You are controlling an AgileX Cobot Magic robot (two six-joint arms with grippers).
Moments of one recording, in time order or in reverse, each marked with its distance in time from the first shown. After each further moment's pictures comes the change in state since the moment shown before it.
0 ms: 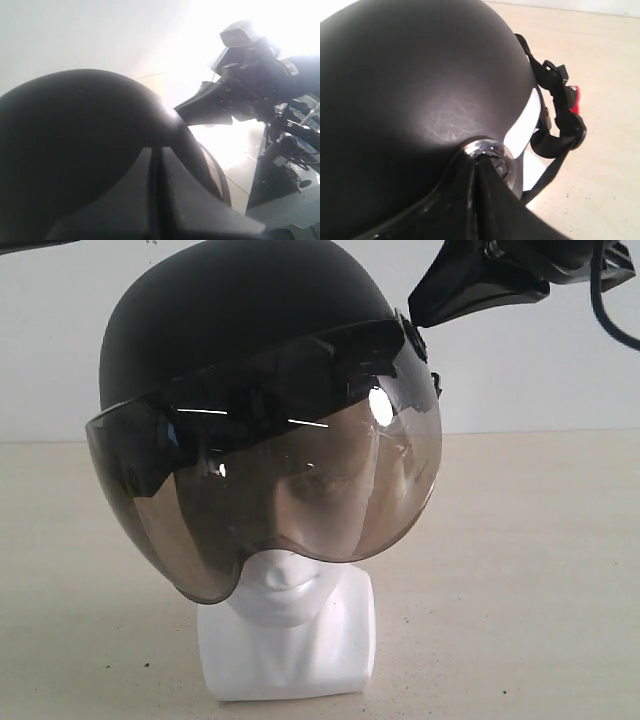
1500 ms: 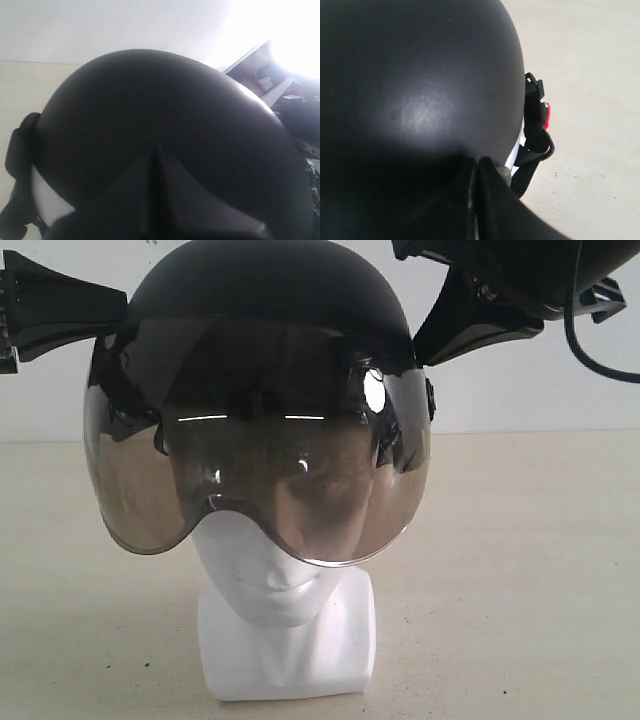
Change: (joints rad) left arm -0.010 0.246 0.040 -0.075 0.051 0.000; right arm -0.003 0.054 -0.002 -0.025 0.049 0.003
